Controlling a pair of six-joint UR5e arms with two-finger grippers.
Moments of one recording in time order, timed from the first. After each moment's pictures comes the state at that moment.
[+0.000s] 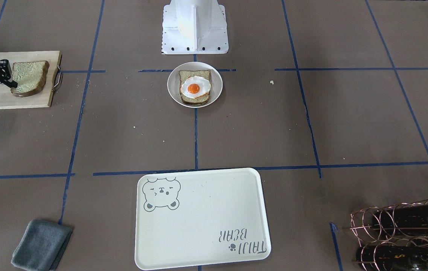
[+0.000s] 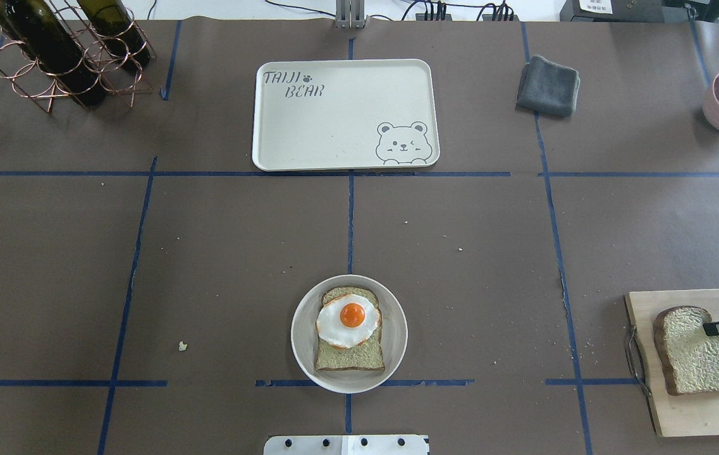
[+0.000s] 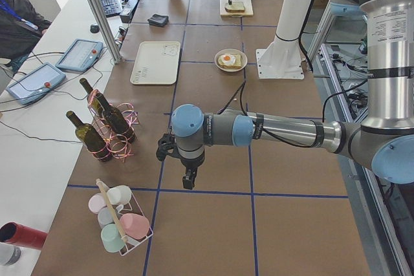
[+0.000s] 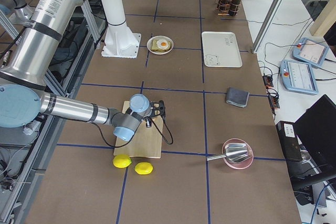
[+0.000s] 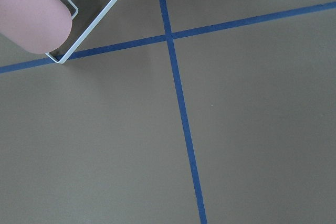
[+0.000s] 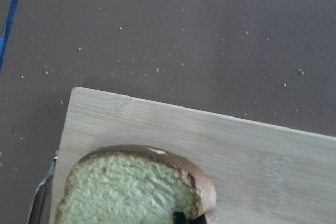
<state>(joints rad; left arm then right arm) -1.56 -1.45 -1.81 -1.47 -2.34 0.18 0.82 -2.01 1.63 -0.27 2.22 0.89</state>
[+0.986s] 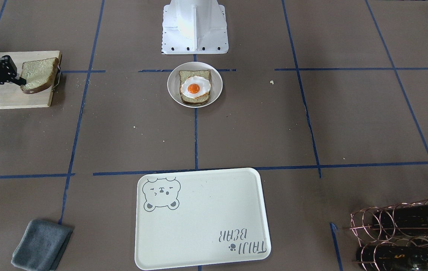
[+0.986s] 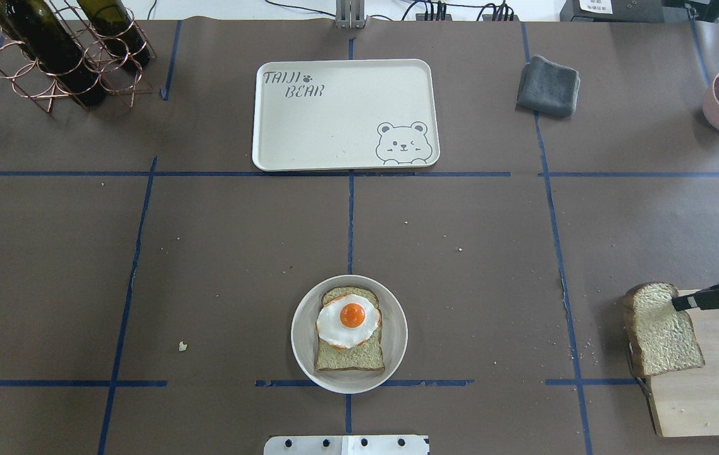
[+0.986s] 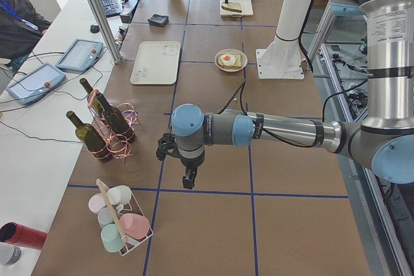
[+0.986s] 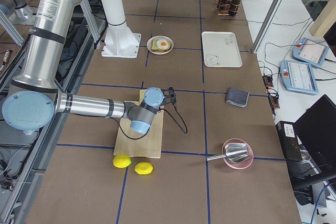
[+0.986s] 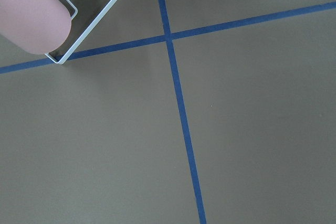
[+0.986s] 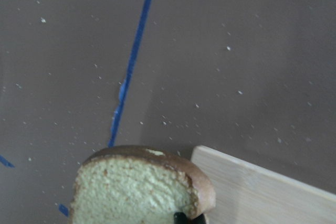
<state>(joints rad) -1.56 -1.45 -1.81 -1.47 -2.34 0.18 0.96 -1.82 1.62 -0.28 2.51 0.91</state>
